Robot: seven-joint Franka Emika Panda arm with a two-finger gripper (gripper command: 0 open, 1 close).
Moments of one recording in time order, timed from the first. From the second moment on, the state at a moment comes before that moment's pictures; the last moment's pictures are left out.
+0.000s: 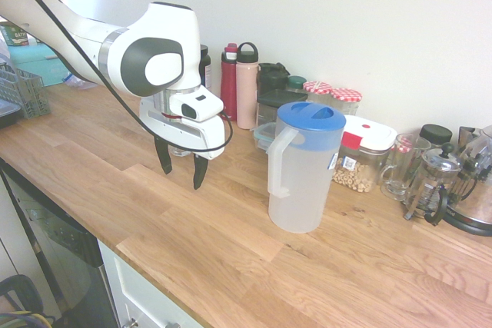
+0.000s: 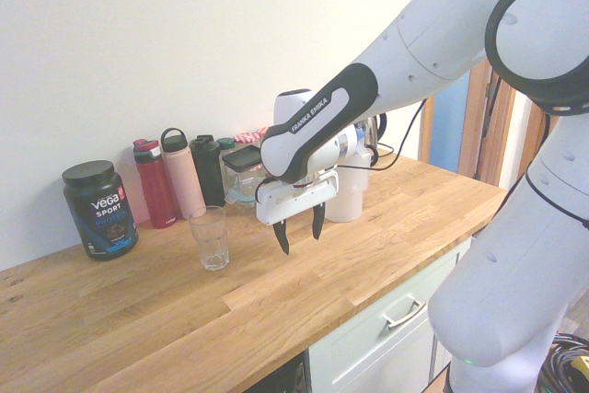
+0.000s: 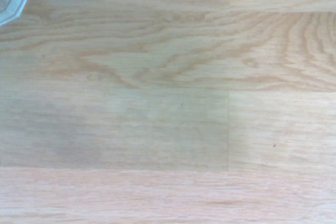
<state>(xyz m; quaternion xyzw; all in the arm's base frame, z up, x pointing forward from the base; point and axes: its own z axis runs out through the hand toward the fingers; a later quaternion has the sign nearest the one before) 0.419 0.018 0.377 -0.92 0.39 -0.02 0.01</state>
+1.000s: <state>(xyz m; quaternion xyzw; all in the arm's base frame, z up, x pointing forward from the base) 0.392 -0.058 0.657 -0.91 0.40 -0.09 0.00</state>
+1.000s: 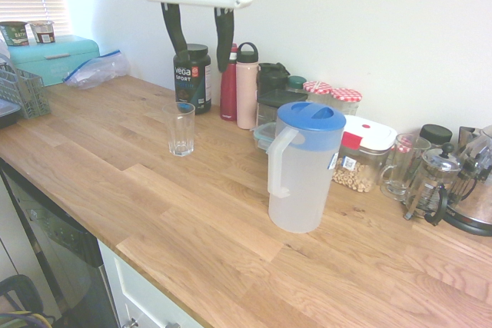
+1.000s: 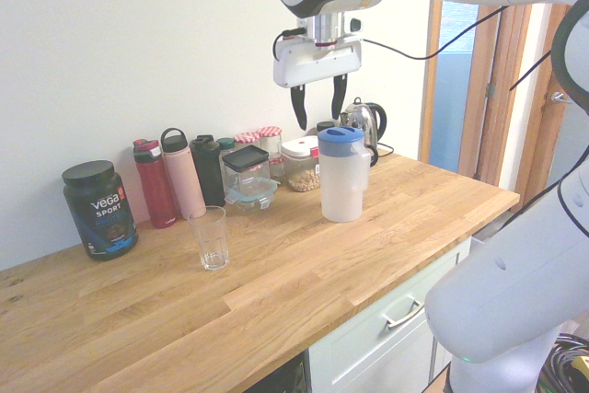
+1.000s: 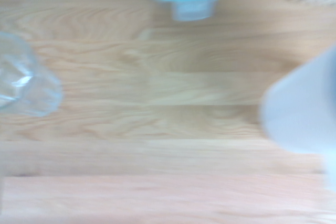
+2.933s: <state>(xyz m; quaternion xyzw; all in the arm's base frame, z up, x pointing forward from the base) 0.418 -0.189 0.526 -0.88 0.46 -0.06 0.01</state>
